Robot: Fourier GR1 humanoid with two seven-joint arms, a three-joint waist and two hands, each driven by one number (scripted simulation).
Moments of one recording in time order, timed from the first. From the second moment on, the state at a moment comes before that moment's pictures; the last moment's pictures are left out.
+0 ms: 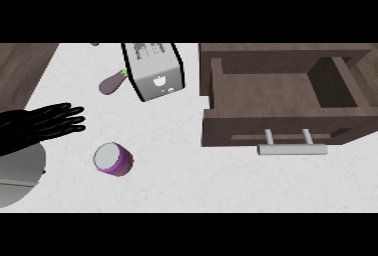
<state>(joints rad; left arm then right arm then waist) -0.31 0.81 -0.20 -1.28 1.14 -1.07 0.26 0.45 -0.16 -0.46 -2.11 -0.38 0.30 0.01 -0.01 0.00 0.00</state>
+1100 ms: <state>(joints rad) -0.34 0.40 0.07 -1.02 0.33 -1.09 0.00 0.45 -0.12 -0.59 -2.14 -0.45 0.41 0.09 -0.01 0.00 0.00</state>
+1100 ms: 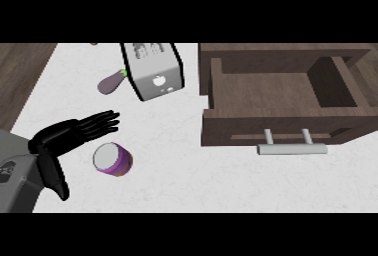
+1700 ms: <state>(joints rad) -0.40 0.41 0.04 -0.77 -0.02 -0.99 -0.30 0.44 -0.10 -0.62 -2.15 -0.46 0.47 0.08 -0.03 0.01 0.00</state>
